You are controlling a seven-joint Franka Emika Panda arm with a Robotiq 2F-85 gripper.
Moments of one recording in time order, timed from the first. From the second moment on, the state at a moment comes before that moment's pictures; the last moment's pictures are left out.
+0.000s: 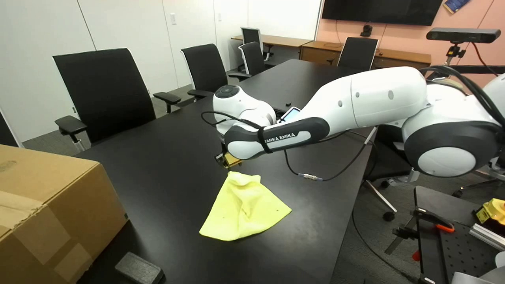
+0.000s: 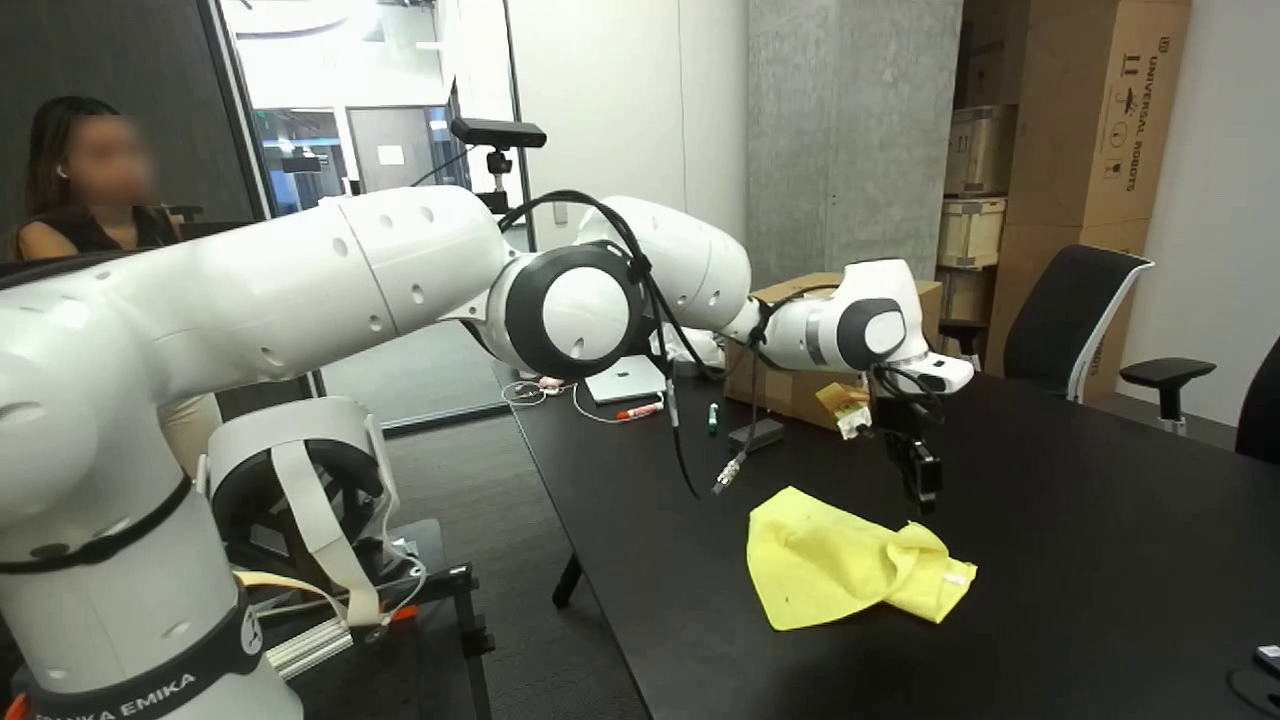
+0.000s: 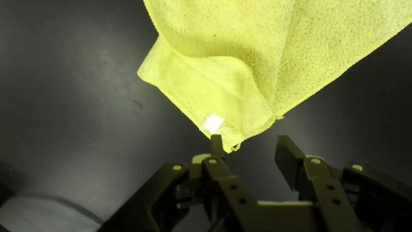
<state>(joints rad) 0.16 1.36 -0.19 -0.65 -0.08 2.12 0.63</state>
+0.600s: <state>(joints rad) 0.13 1.33 -0.18 -0.73 -0.09 2.14 0.31</state>
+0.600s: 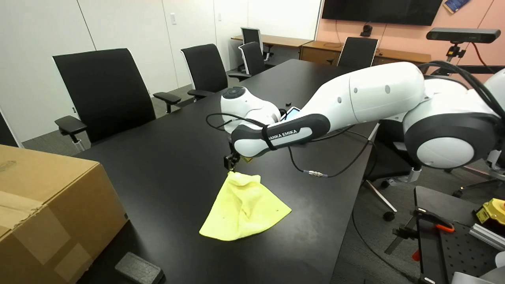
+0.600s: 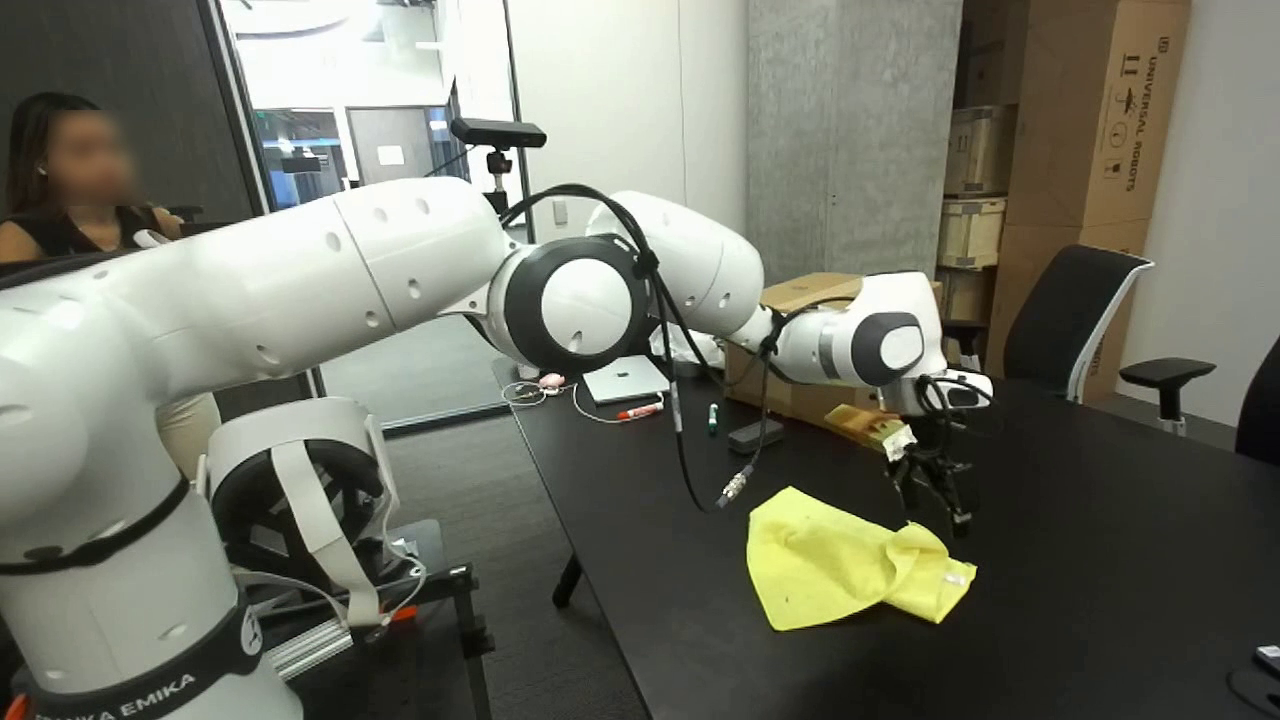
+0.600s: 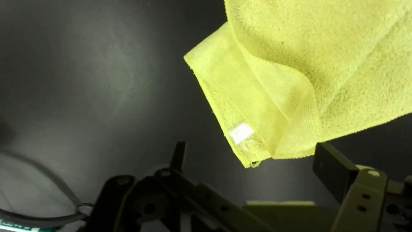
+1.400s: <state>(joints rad) 0.06 1.11 -0.12 -1.26 -0.11 2.43 -0.22</state>
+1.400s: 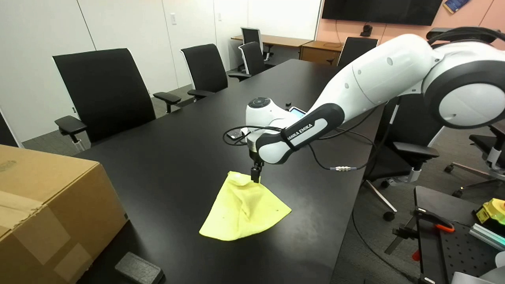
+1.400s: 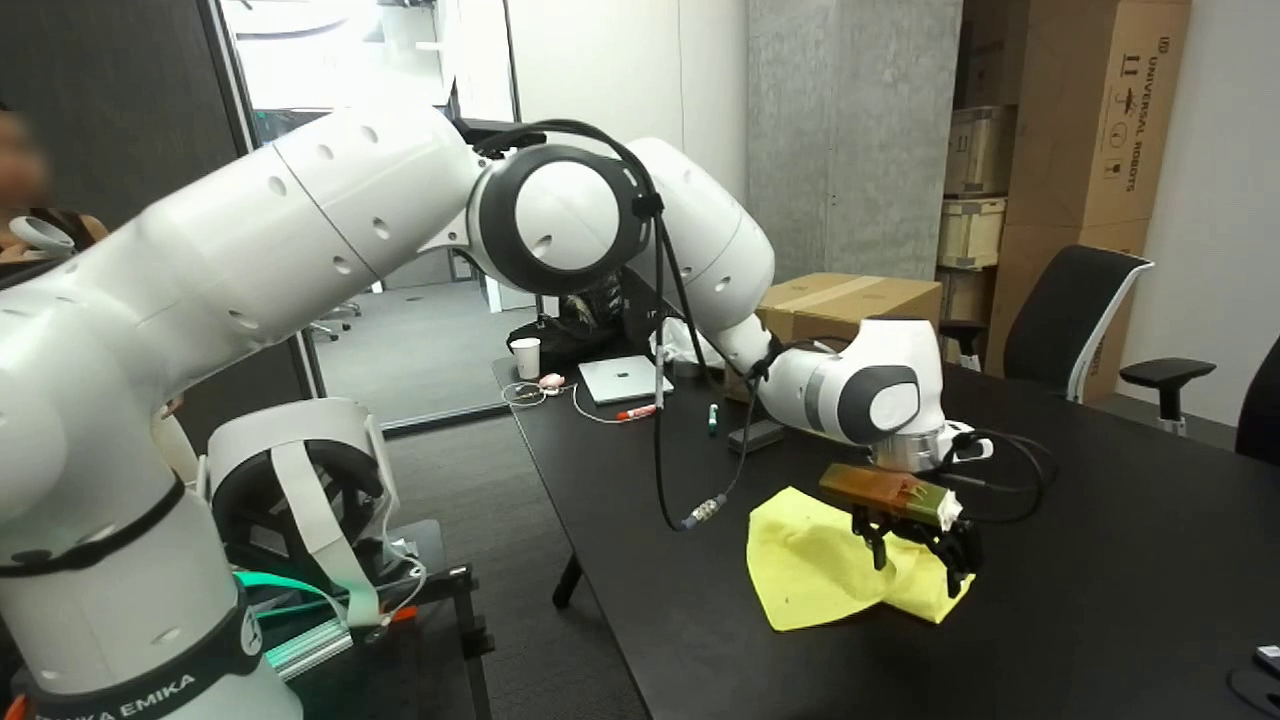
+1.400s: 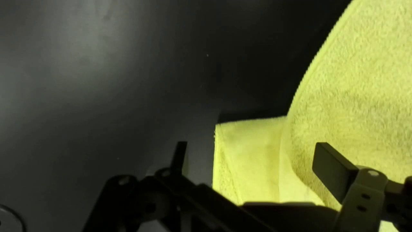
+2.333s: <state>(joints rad) -0.10 0.80 0.05 -1.91 -0.19 2.75 -0.46</state>
